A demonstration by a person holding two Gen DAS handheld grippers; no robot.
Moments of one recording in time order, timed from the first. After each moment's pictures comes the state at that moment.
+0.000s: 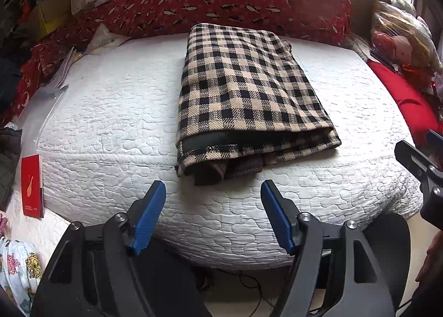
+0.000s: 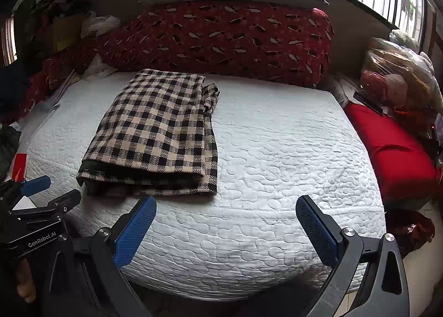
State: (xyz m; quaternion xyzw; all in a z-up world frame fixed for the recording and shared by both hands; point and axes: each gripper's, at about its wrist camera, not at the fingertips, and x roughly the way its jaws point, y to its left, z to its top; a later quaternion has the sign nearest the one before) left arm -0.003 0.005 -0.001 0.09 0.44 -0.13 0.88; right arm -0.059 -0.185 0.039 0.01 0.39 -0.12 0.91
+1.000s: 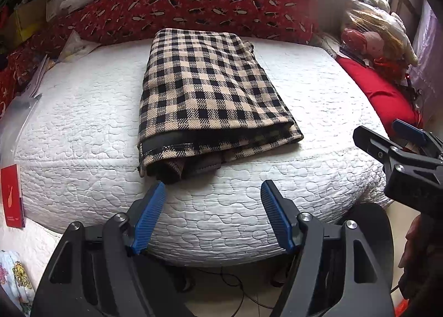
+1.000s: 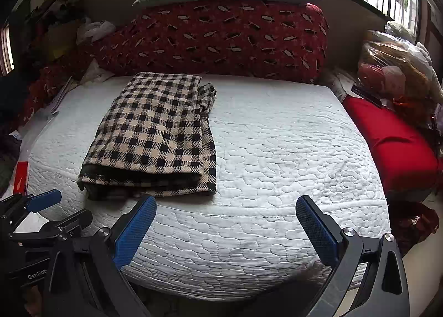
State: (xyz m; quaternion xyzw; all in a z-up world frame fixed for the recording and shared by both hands) left arm -0.021 -0.012 0.007 0.08 0.44 -0.20 0.87; right arm -0.061 -0.192 0.038 0.03 0.39 -0.12 0.91
